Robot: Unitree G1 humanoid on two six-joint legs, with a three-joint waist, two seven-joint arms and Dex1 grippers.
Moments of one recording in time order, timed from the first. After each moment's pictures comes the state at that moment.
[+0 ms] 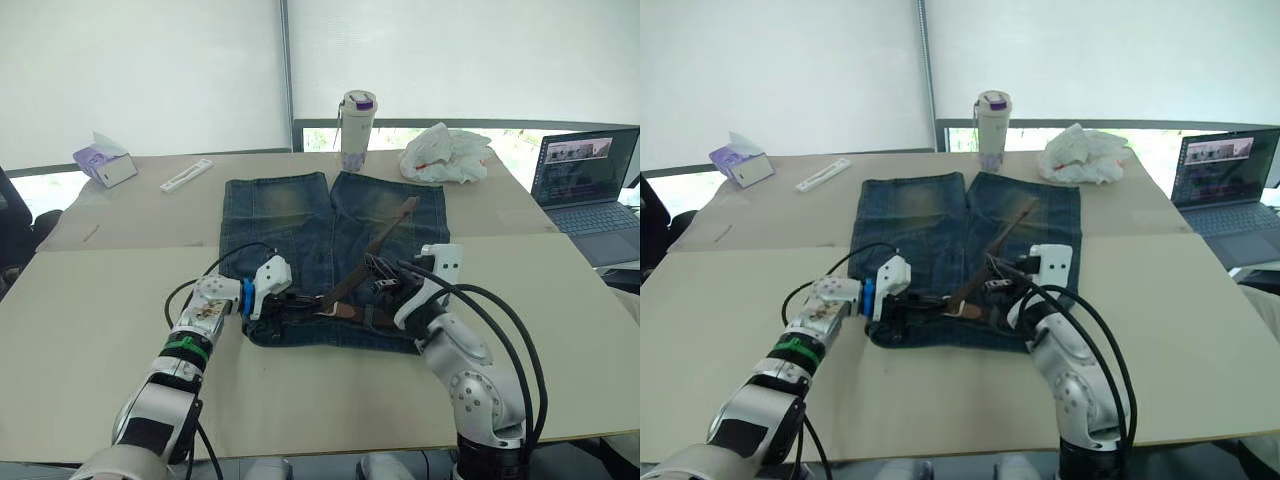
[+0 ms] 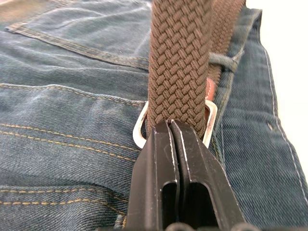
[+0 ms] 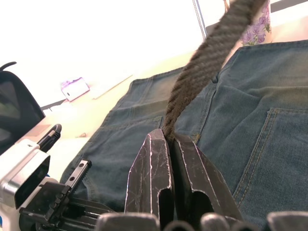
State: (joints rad) left arm -0.70 0.34 -0.13 0.79 -0.15 -0.14 -1.28; right arm -0.19 -0.01 -0.03 -0.51 0.40 0.69 0.20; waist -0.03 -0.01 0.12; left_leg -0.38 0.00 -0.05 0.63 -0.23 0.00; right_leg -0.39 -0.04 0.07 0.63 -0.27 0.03
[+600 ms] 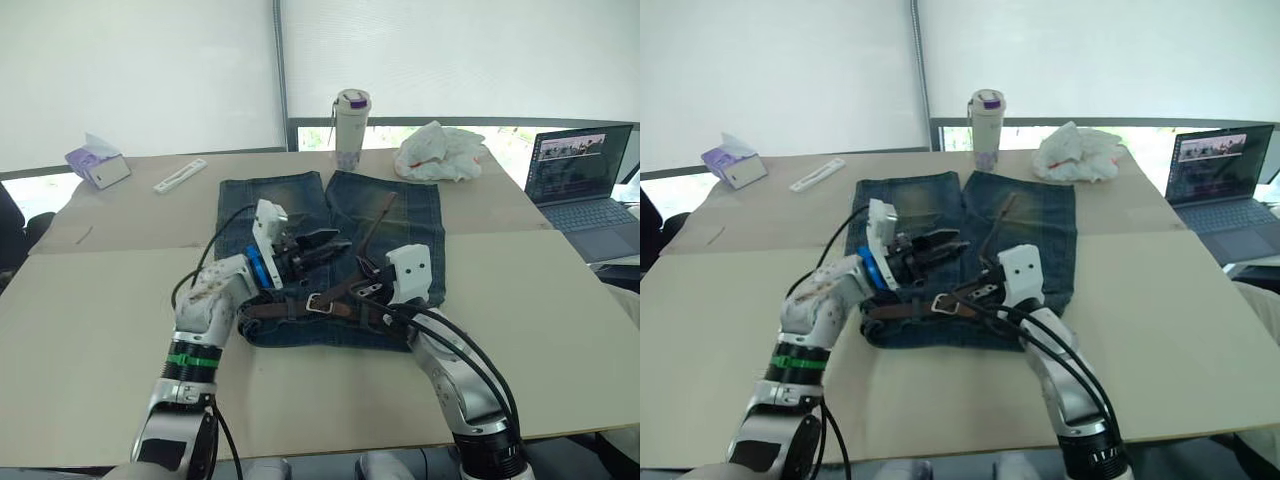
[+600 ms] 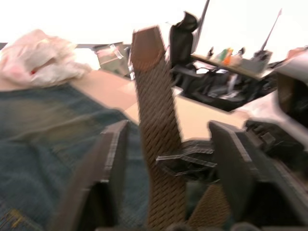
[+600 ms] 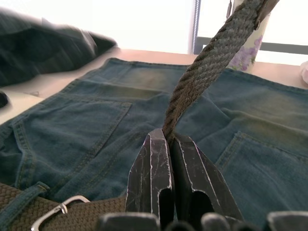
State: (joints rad) left arm -0.57 0.20 -0.02 0.13 -0.42 0.40 -0.85; right arm -0.23 -0.13 0.15 -0.38 0.13 0.48 0.20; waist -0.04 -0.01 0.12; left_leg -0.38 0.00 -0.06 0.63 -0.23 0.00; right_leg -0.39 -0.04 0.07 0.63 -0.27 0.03
